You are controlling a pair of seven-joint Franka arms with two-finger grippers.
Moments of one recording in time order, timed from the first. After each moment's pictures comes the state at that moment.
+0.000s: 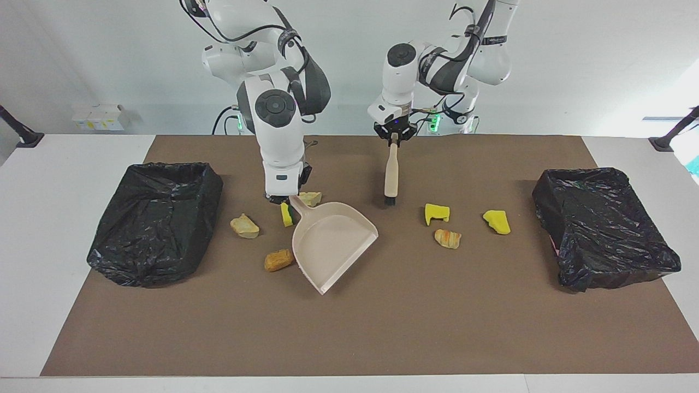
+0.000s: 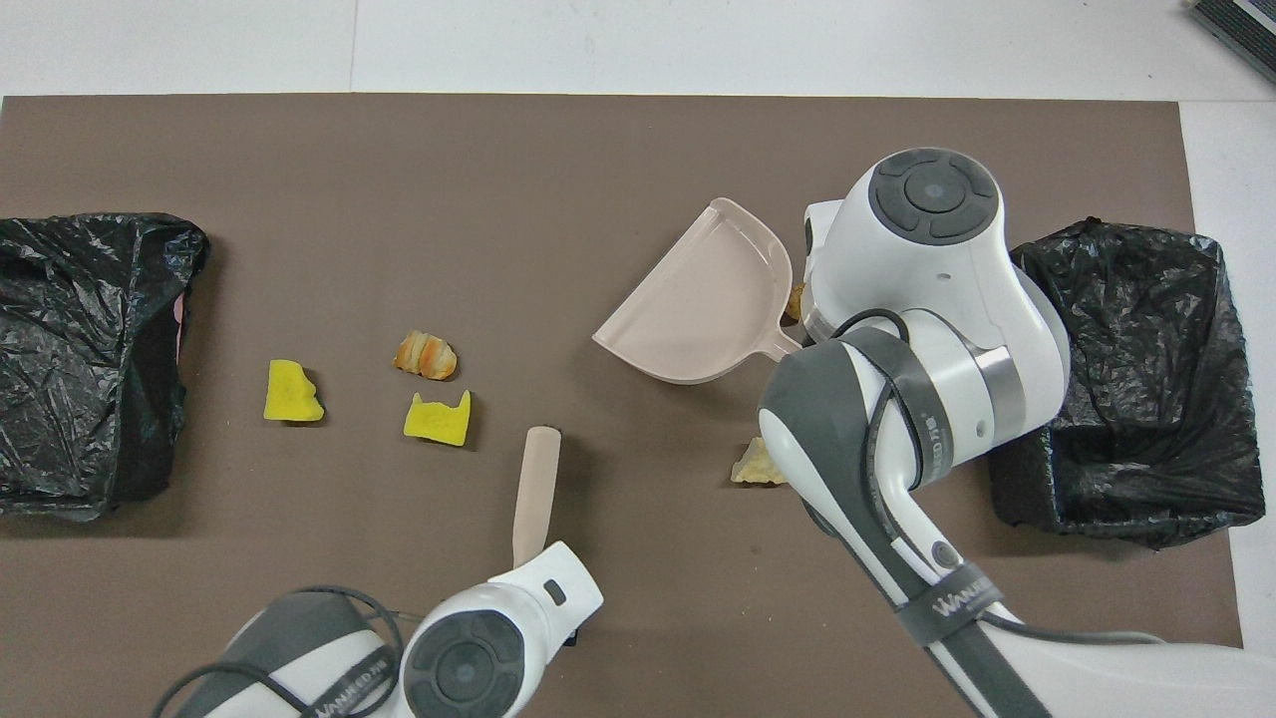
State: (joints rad) left arm -0.74 -0.27 -0.03 -2.45 -0.03 2.06 -0.55; right arm 0.32 0.24 0.05 -1.68 -0.03 1.75 -0.52
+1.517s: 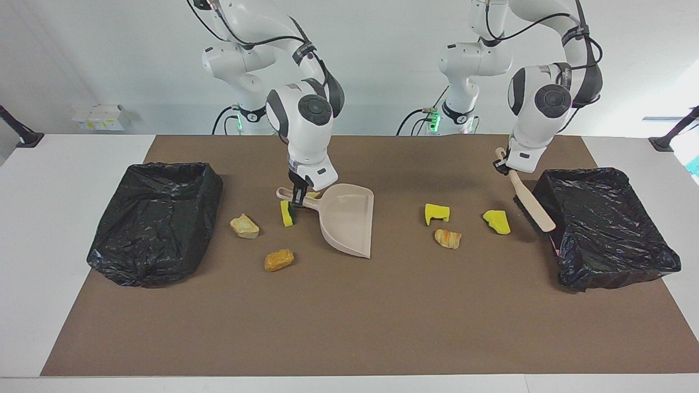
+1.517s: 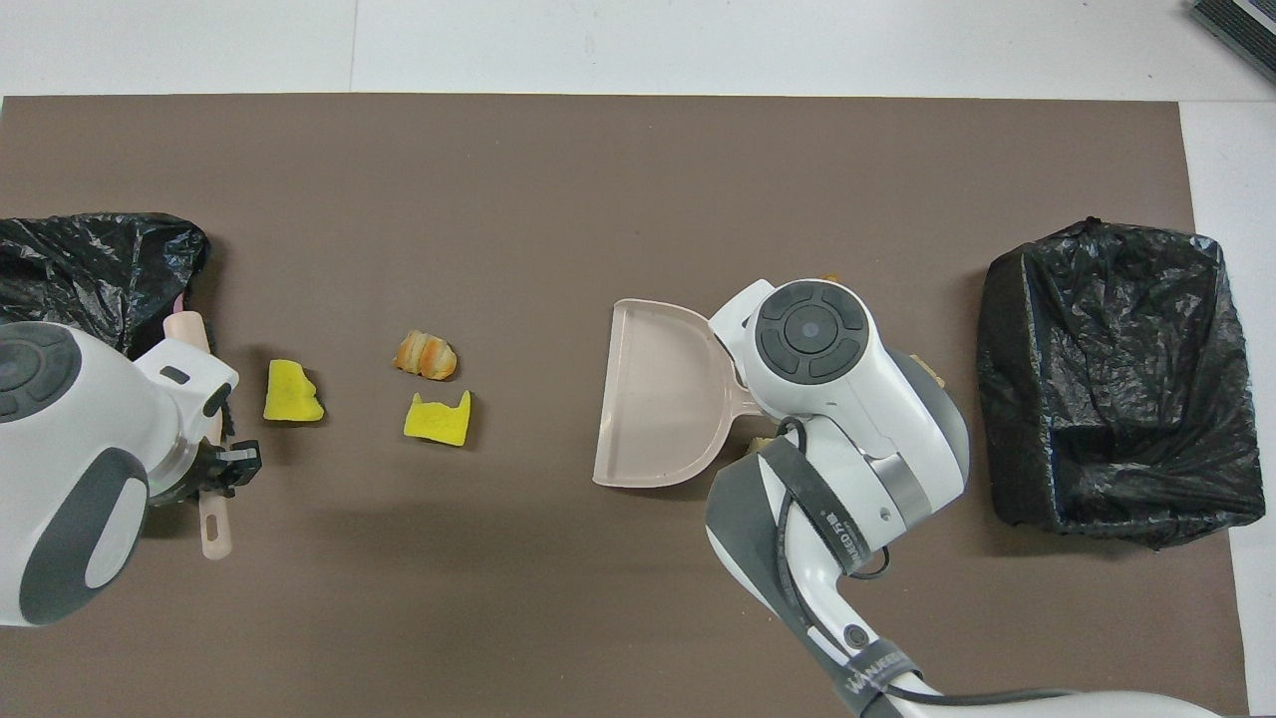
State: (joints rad) left arm -0.07 -0.13 -0.03 -2.28 0.19 1.89 -0.36; right arm 0.42 0.20 0.05 -1.91 -0.20 1.97 -0.94
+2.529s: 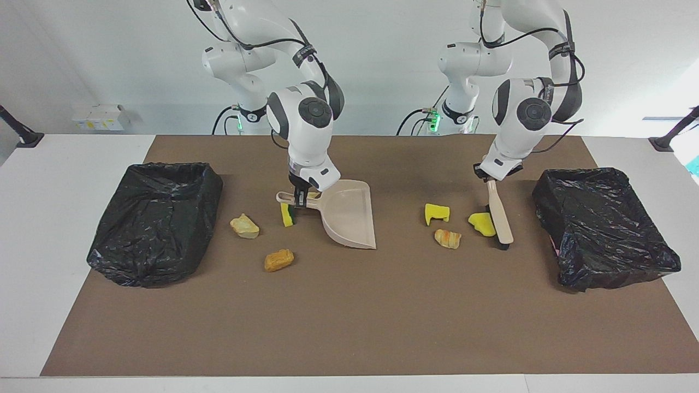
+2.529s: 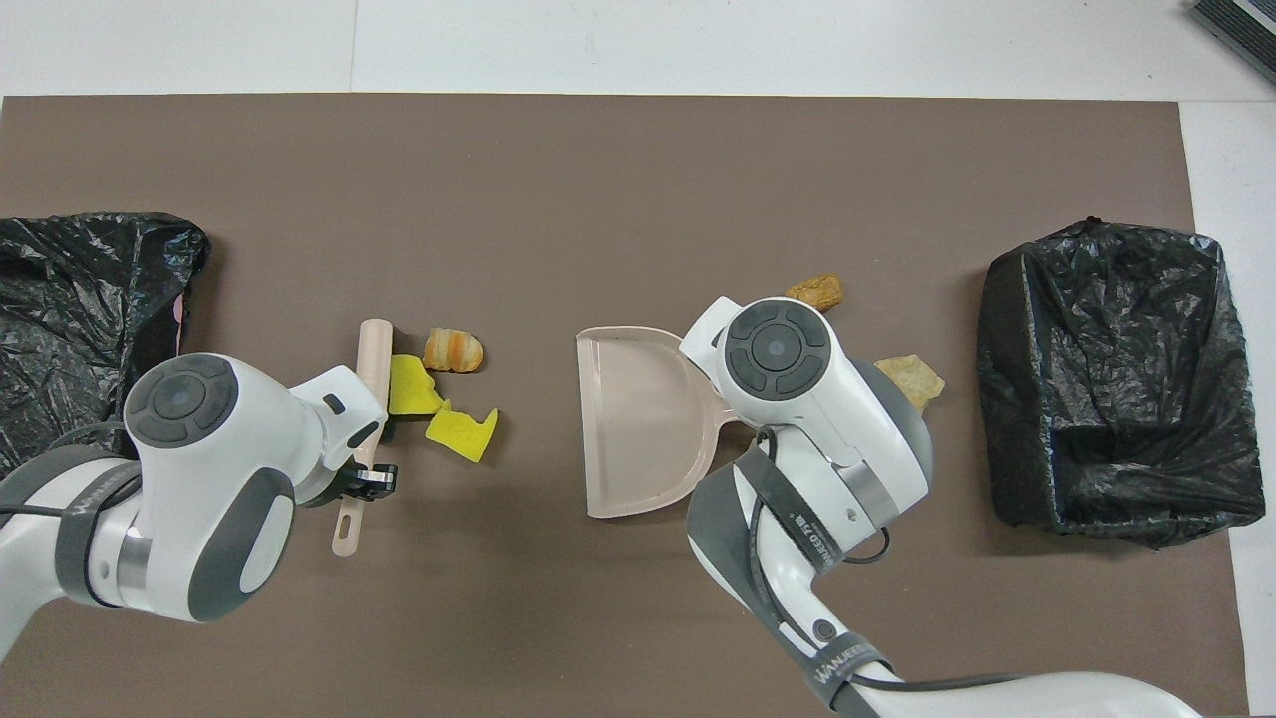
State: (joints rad) left arm -0.25 -0.09 -0.06 -2.34 -0.03 2.06 -0.18; right arm 0.44 0.24 0.05 -1.92 -0.20 2.04 -1.03
